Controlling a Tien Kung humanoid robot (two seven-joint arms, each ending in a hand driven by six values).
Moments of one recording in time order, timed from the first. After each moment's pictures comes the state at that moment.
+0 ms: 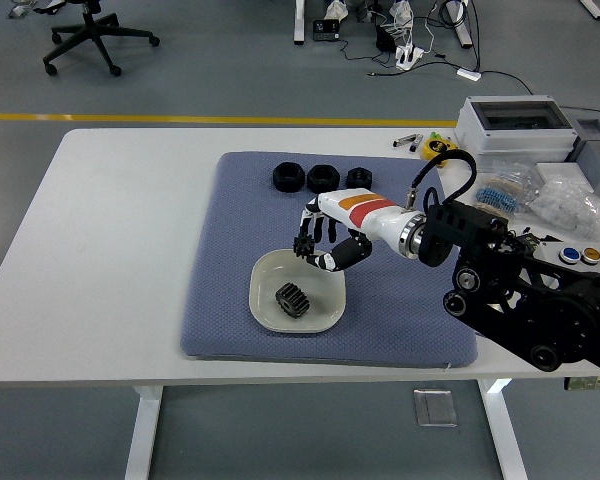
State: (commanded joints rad) left arm -0.02 0.01 -0.81 -0.18 0.51 0.09 0.09; right arm 0.97 -0.19 0.43 1.11 -1.65 -0.01 -0.09
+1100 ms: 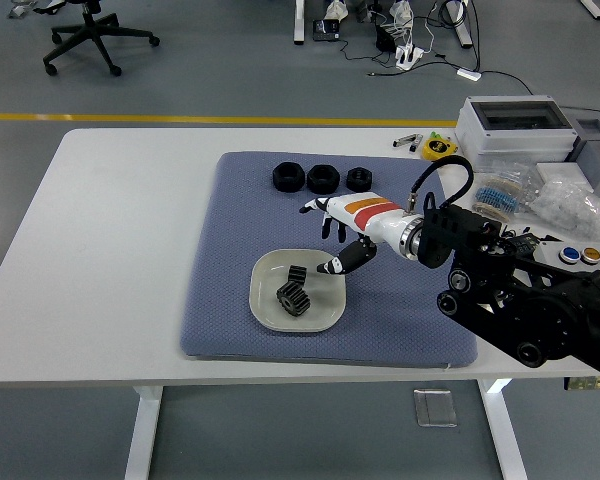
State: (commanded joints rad) left arm -0.02 0.01 -0.82 -0.18 0.52 0.10 0.09; right arm 0.96 -0.18 0.42 1.03 -1.67 -0.03 -0.09
